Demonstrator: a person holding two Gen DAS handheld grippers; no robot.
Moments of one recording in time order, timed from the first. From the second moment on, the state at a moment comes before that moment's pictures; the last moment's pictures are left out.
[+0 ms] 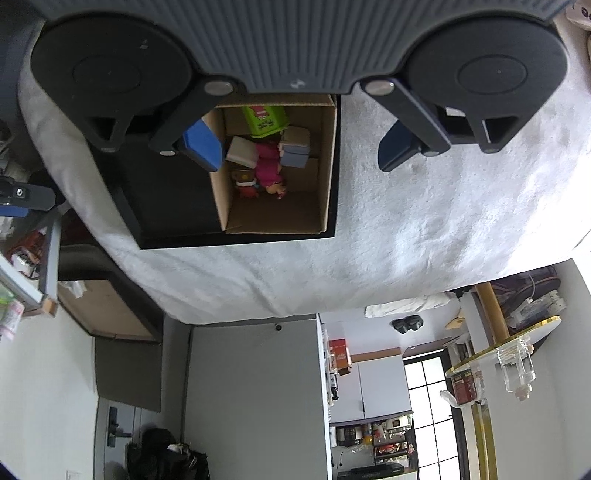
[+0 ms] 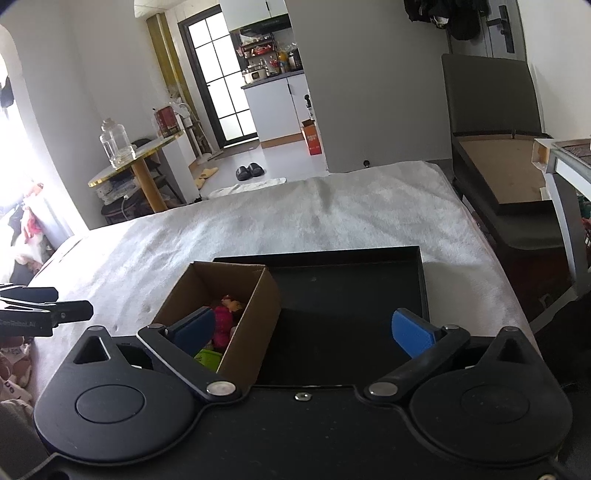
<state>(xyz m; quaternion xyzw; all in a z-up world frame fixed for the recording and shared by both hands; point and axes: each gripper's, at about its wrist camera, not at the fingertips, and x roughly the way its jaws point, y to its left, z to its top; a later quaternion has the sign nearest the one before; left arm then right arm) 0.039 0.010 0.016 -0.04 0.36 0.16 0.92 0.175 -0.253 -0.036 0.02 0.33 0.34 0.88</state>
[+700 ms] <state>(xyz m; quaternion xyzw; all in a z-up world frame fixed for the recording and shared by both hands) -0.006 0.007 0.023 -0.08 0.36 0.14 0.92 0.141 -0.269 -0.018 0.02 0.34 0.37 0.87</state>
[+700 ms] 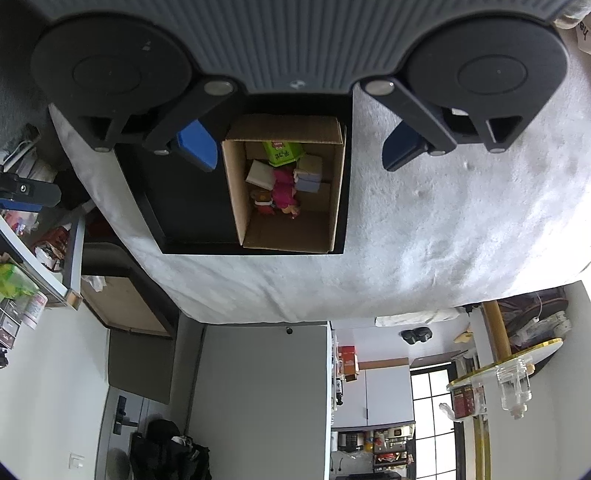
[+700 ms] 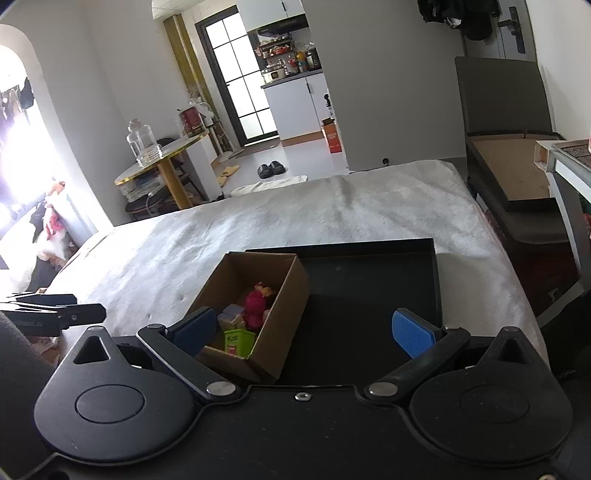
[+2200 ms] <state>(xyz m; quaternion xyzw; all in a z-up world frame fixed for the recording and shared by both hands) -0.006 0.001 0.006 -0.10 0.38 0.12 0.91 0.101 -0.253 -0.019 0.03 0.37 0.36 0.86</state>
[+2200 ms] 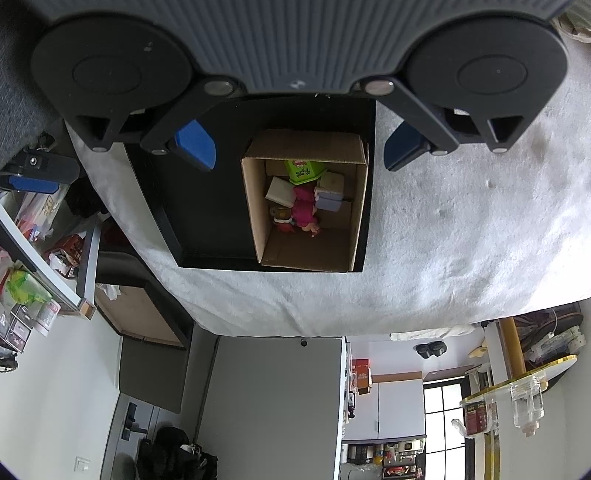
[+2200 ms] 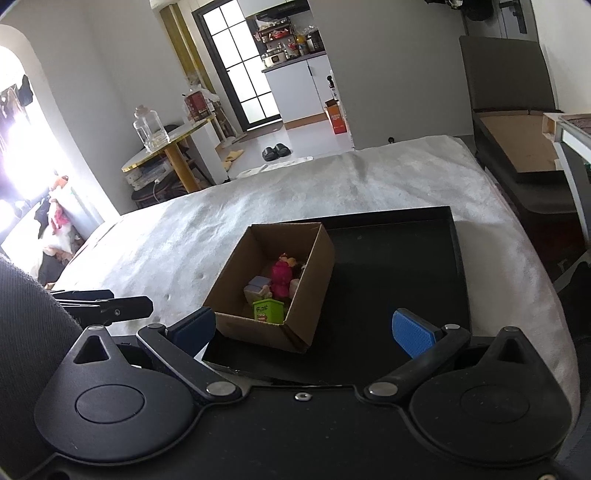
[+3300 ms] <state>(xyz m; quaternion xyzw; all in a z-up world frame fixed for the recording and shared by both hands) -0.003 0.002 0.001 -0.10 0.39 0.12 0.91 0.101 -0.253 -0.019 0.03 0.37 0.36 0.86</state>
